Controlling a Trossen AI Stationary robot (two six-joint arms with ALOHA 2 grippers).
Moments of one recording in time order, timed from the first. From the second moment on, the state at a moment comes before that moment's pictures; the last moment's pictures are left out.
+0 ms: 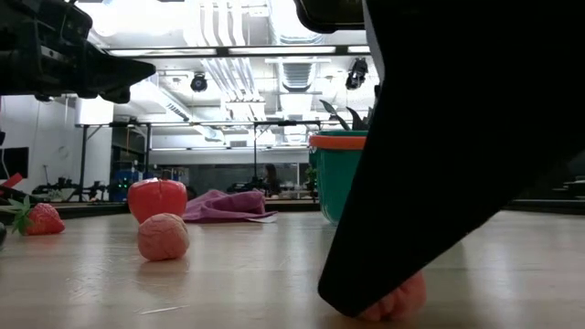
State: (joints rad) left arm -0.05 0.29 0.03 0.28 -0.11 0.19; right arm 0.67 2.26 1.63 -0.46 0.33 0.93
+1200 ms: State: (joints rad) left arm -0.05 0.29 0.03 0.28 -0.11 0.19; right arm 0.70 2.01 1.62 -0.61 0.62 0.69
